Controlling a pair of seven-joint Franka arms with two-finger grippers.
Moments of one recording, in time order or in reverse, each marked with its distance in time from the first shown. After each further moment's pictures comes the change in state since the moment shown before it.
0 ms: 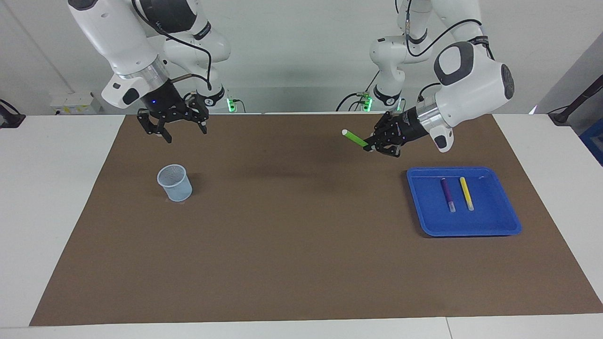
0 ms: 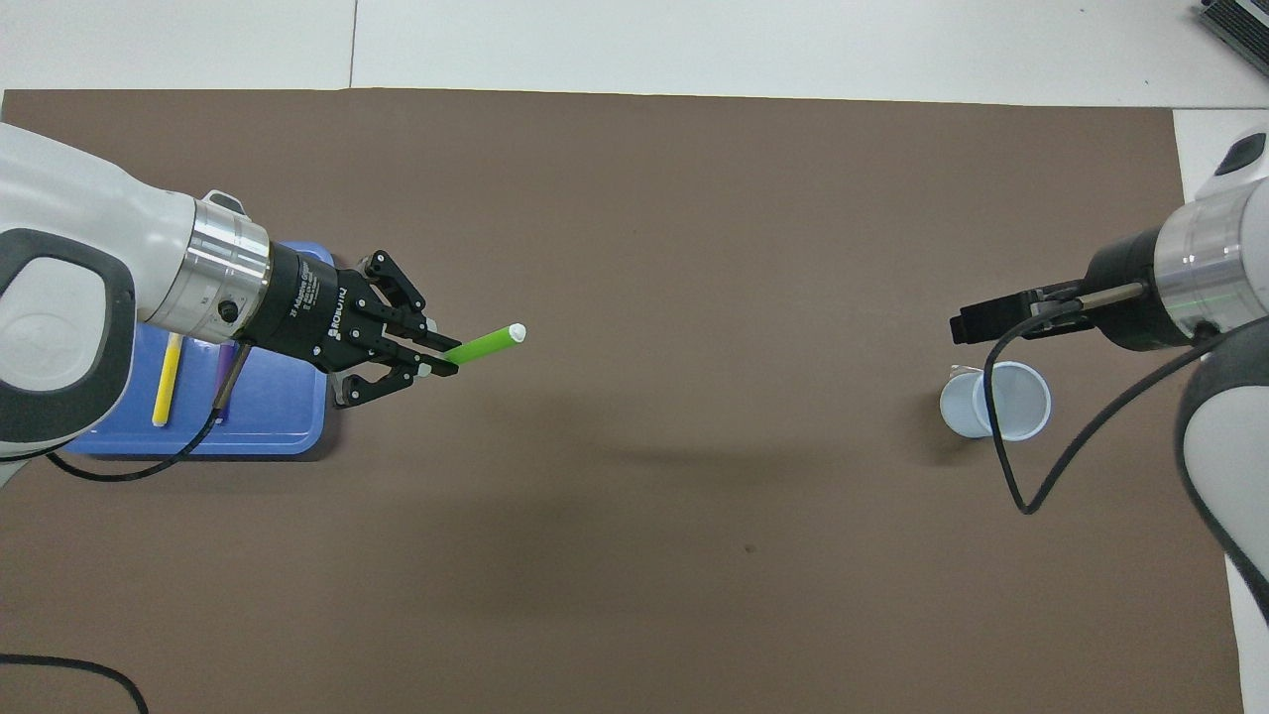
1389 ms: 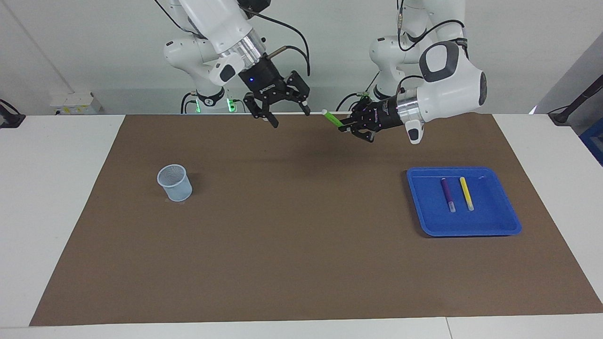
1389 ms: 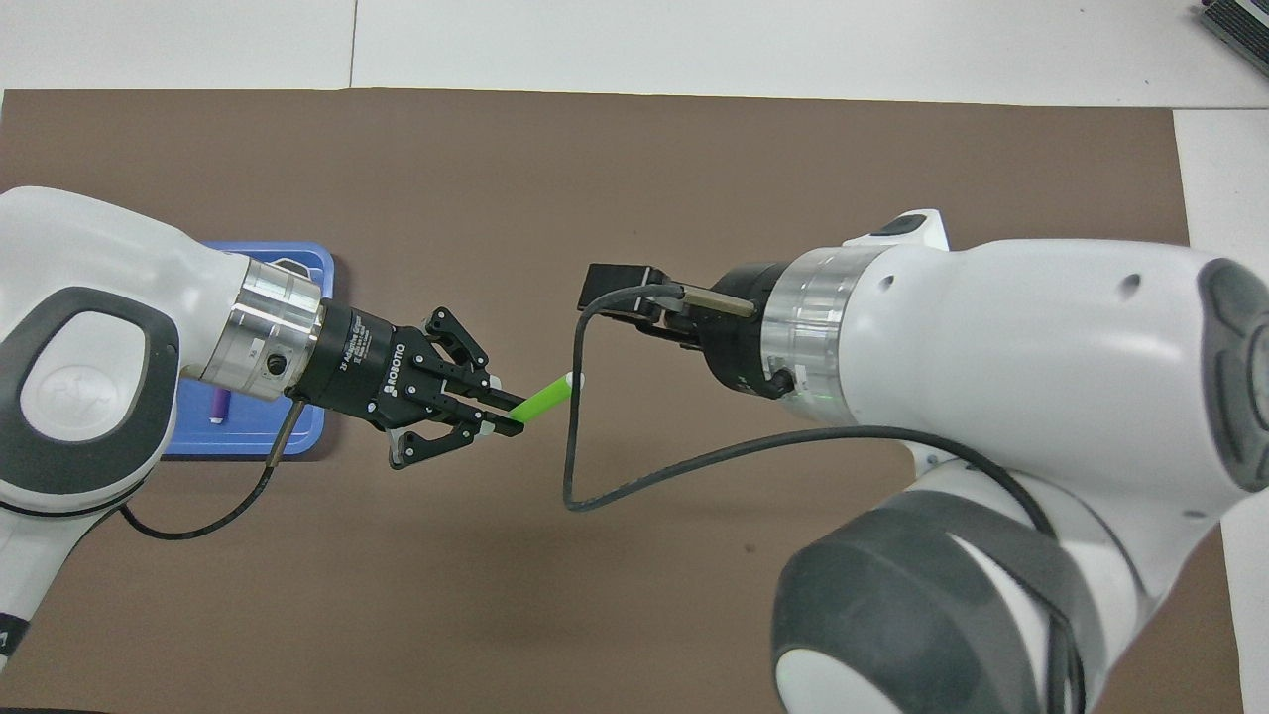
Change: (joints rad) left arm -0.040 -0.071 -0.001 -0.118 -0.221 -0.039 -0.024; right arm 0.414 0.032 0.011 -0.023 0.268 0.497 0.710
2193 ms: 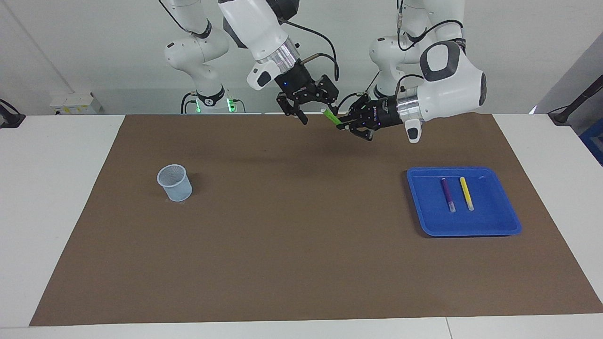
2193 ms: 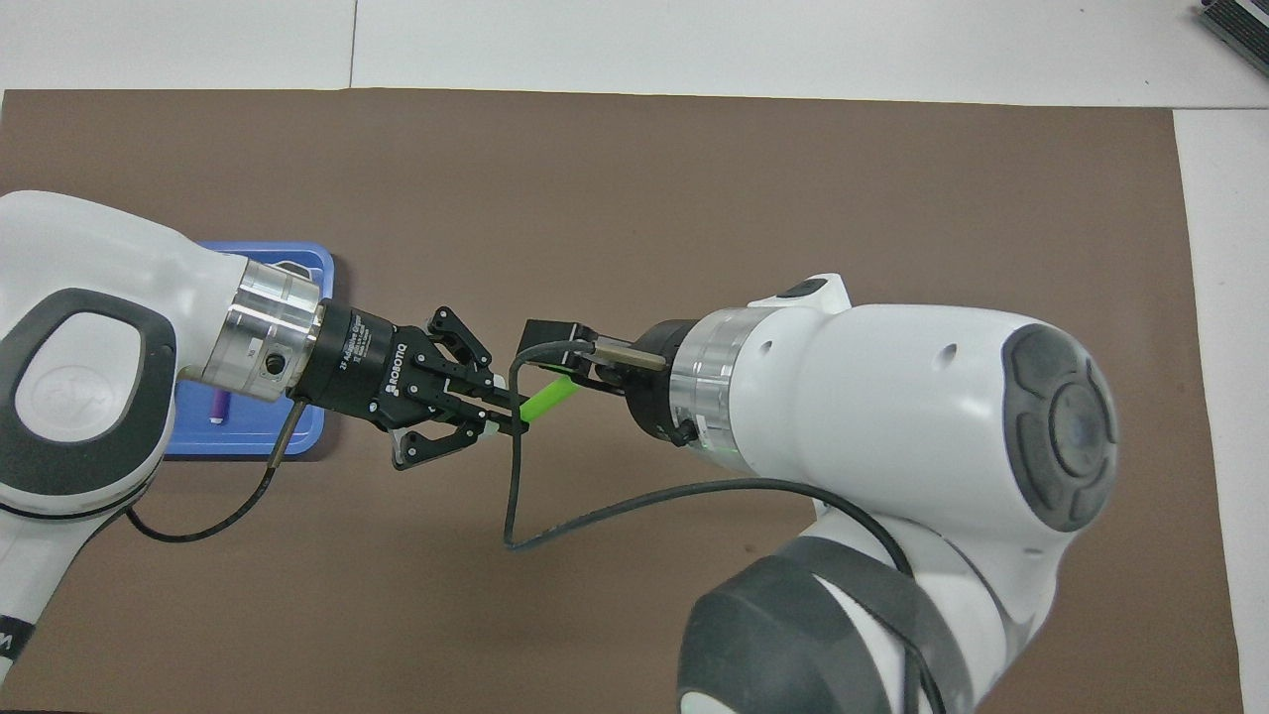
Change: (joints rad) left arm 0.000 -0.003 0.001 -0.006 -0.036 -0.001 -0.006; right arm 0.071 0.006 0.000 -0.058 0.001 0.024 0.058
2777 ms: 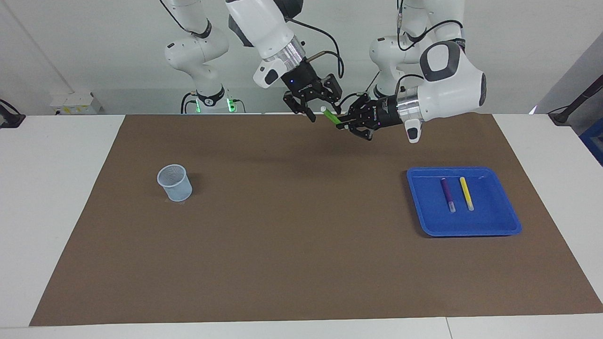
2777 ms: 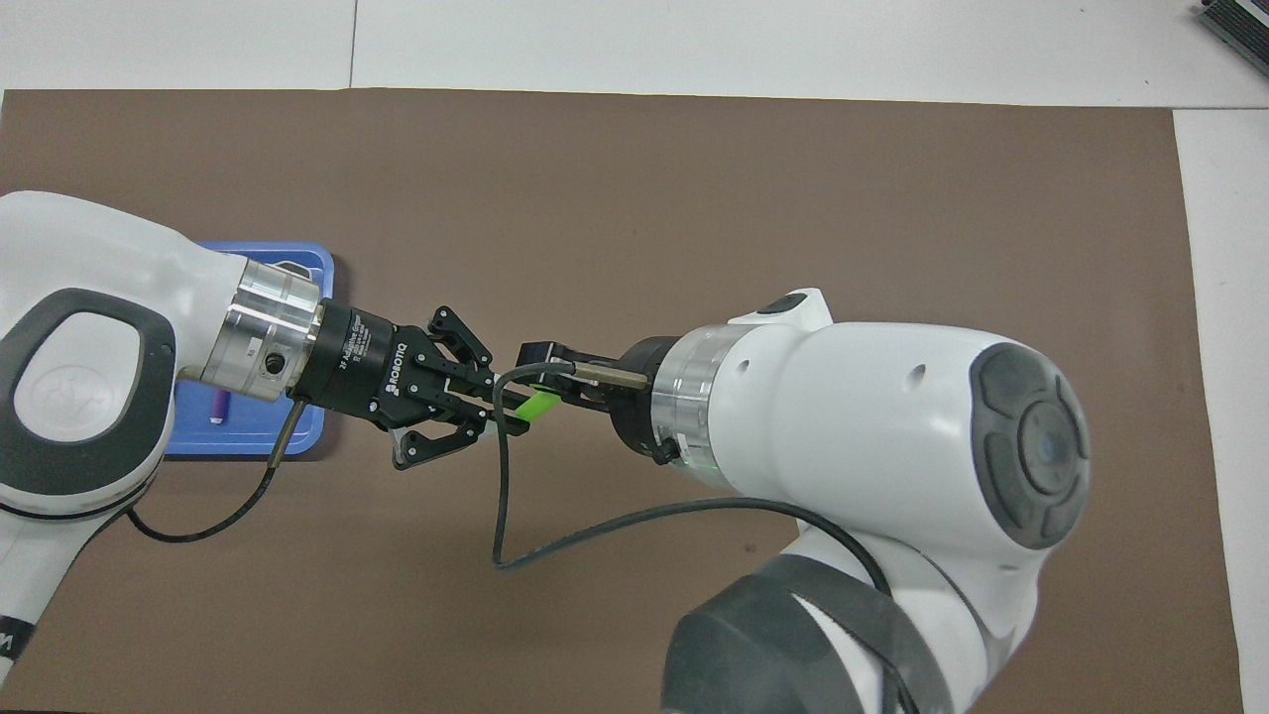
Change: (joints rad) left arm 0.000 0.000 0.001 0.000 -0.005 0.000 -0.001; right arm 0.013 -0.005 0.002 -0.013 0.000 0.000 0.002
